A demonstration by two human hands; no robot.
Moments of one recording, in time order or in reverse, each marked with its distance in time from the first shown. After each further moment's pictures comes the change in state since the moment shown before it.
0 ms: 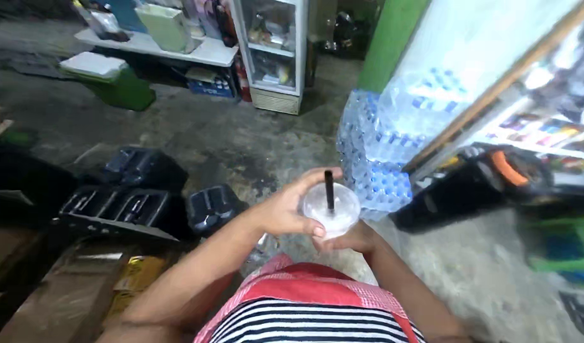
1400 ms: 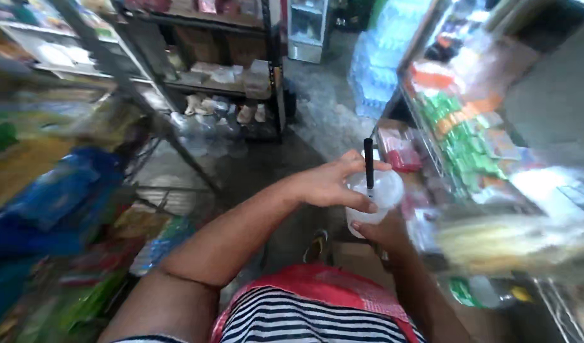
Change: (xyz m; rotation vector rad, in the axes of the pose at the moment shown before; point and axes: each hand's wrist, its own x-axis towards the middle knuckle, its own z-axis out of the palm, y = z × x) left_hand -1.033 0.549 0.643 0.215 -0.214 -0.106; right_hand -1.025 0.032 0.922 -0.467 0.520 -0.193
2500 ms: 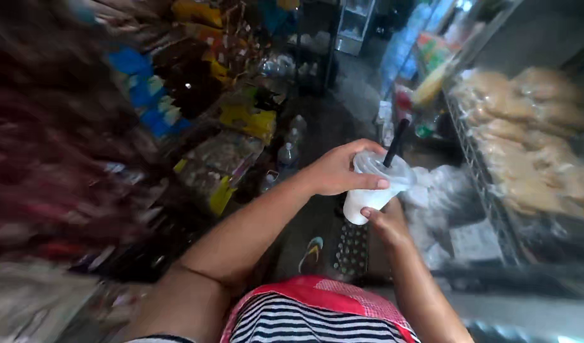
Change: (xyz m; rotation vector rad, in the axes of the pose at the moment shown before) left_hand -0.629 0.447 0.641 -0.249 0.366 0.023; right_hand -0.901 -0.302 0.016 0.395 -0.179 0.045
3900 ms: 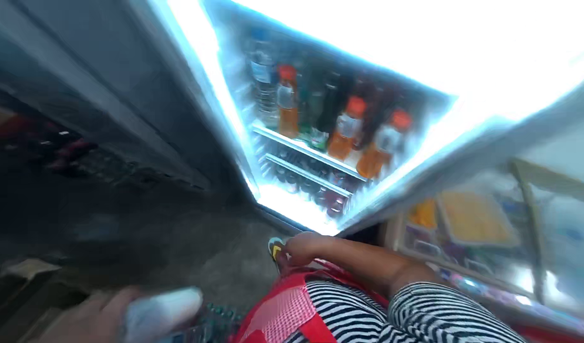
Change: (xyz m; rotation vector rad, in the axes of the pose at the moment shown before) left_hand -0.824 0.243 0.495 1.274 -1.147 -0.242; right_hand -1.192 -0.160 0.248 -0.818 -0.161 1.047
